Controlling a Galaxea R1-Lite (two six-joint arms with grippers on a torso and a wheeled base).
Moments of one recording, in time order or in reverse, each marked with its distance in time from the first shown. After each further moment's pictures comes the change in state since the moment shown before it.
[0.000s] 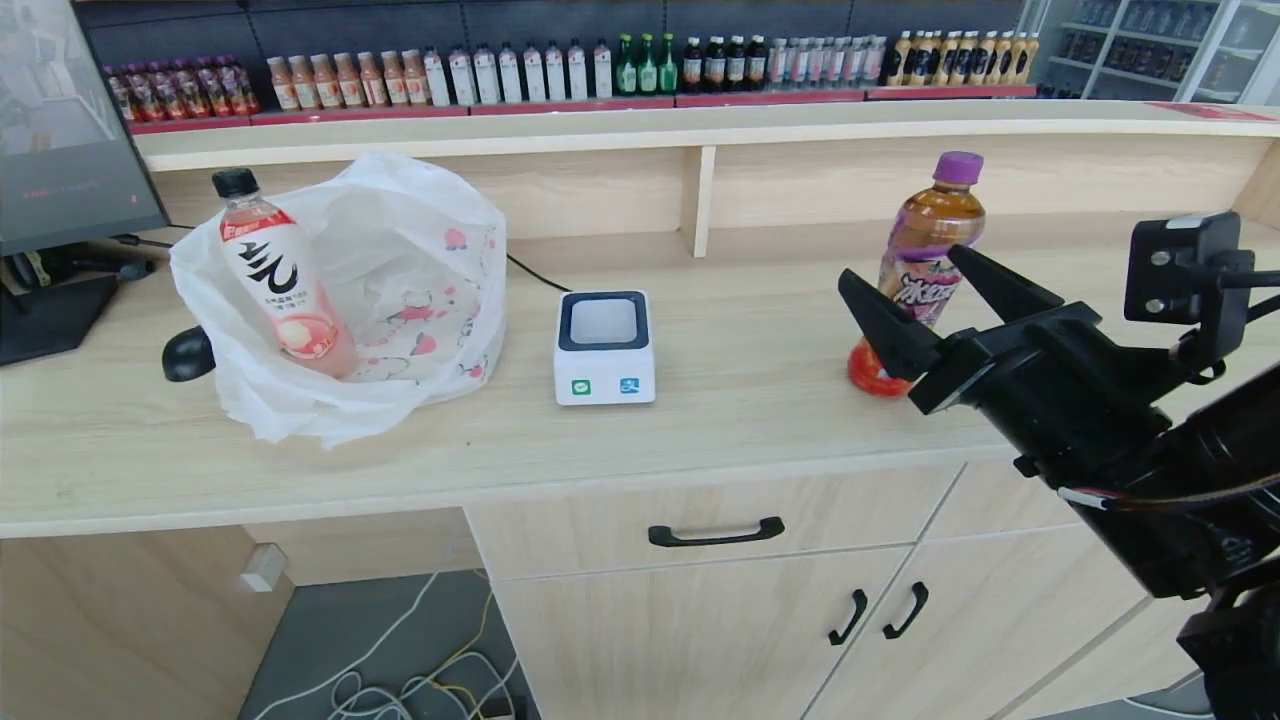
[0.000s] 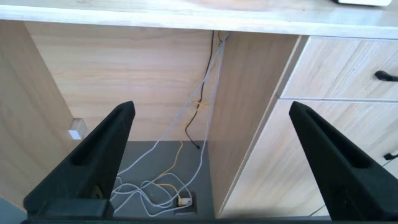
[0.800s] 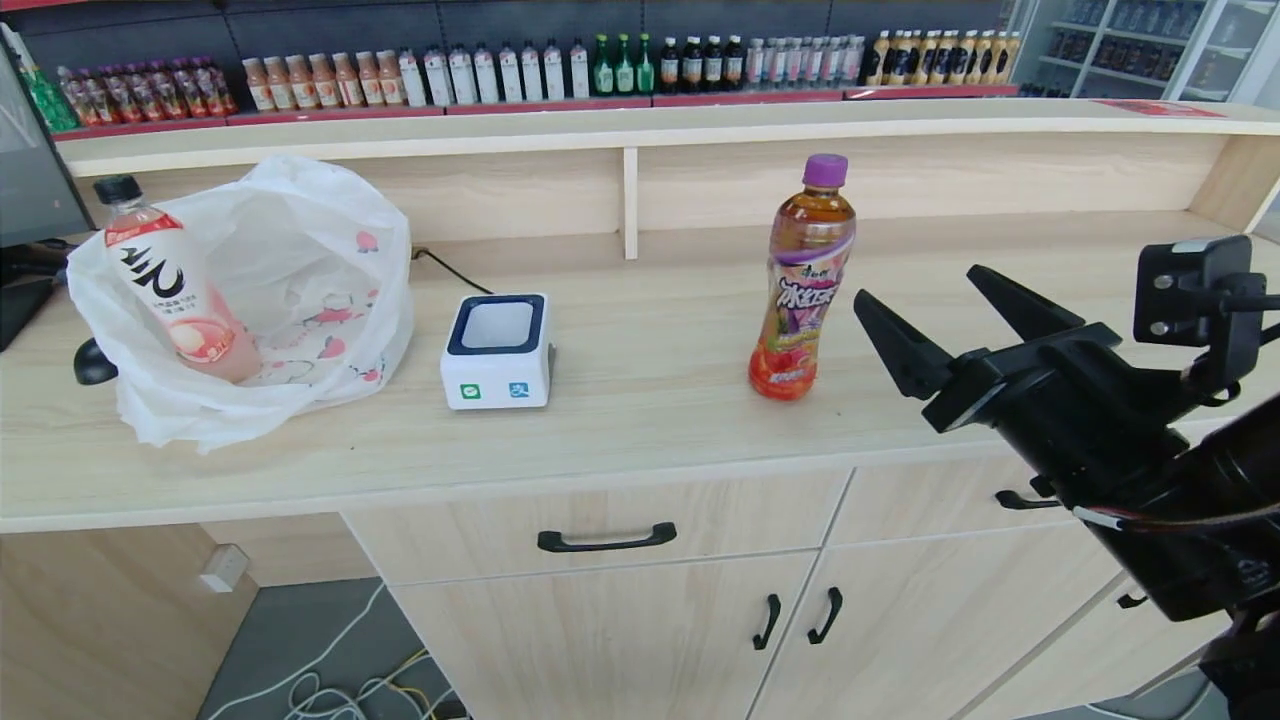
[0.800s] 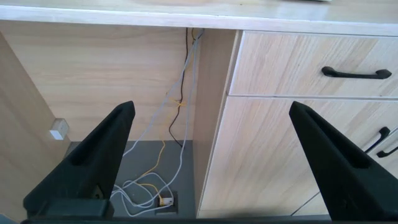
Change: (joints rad) left arm 0.000 0.000 0.000 -0.001 0.000 0.007; right arm 0.000 -0.020 0.059 0.000 -0.059 -0.030
